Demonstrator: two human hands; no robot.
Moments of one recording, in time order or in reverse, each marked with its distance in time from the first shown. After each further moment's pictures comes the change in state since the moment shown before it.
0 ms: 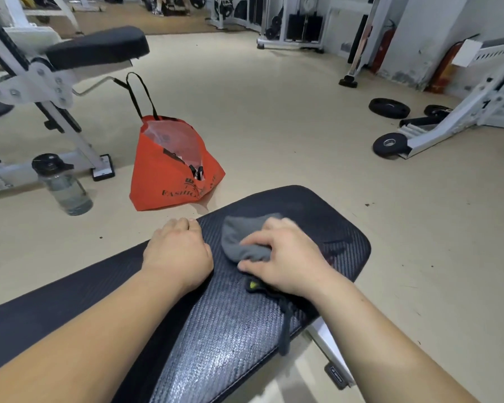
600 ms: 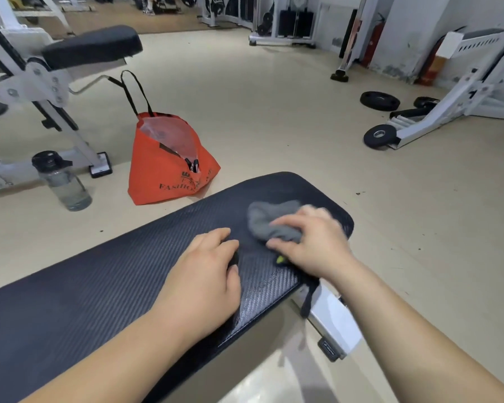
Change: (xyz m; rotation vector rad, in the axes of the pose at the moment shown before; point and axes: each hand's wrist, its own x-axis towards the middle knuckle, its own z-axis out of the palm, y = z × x) left_hand -0.104 0.023 0.010 -0.303 0.197 0.379; right_hand -0.042 0.044 -0.008 -0.069 0.173 0.124
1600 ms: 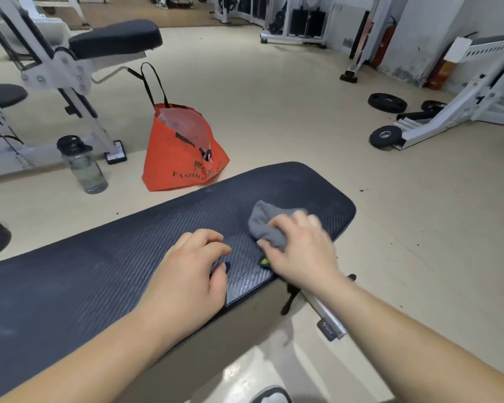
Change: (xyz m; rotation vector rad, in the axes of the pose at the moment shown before) left_hand -0.072 -0.018 -0.024 -0.074 0.123 0.016; right_hand -0.062 -0.048 0.021 -0.102 0.111 -0.044
